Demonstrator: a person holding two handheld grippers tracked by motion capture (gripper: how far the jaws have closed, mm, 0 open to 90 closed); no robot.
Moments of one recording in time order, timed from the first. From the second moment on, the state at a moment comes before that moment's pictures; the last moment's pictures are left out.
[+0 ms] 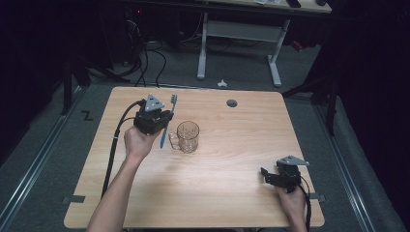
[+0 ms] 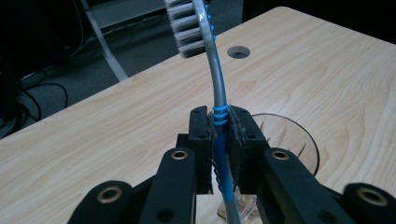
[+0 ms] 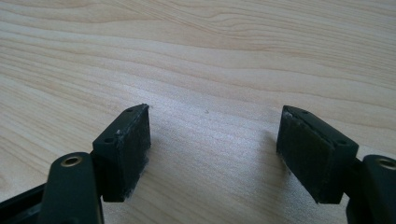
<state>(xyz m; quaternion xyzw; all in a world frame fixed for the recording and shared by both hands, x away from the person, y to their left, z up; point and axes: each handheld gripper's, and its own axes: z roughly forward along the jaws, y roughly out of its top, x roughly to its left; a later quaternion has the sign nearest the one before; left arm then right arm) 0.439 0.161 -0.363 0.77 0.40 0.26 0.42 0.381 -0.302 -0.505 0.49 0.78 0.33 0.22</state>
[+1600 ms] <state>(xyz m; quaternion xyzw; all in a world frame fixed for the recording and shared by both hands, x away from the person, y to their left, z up) 0.475 0.148 -0.369 0.73 0.41 0.26 0.47 0.381 -0.302 -0.505 0.49 0.78 0.33 0.22</state>
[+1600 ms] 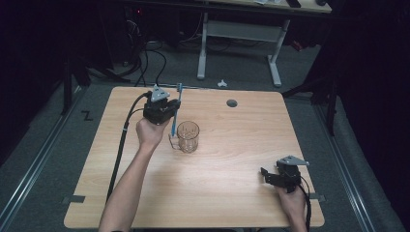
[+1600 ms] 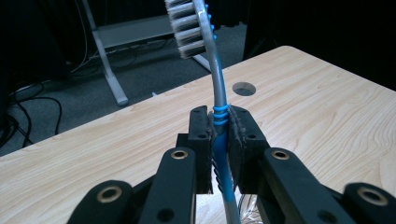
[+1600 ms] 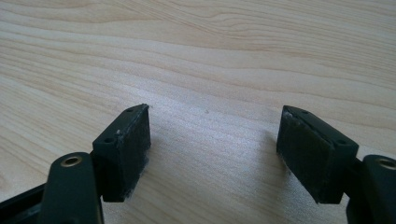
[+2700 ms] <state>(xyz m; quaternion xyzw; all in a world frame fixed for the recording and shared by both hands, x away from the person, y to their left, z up) 0.466 0.153 -0.368 0.75 0.40 0.24 0.47 0.381 -0.302 -0.505 0.49 0.78 0.33 0.22</state>
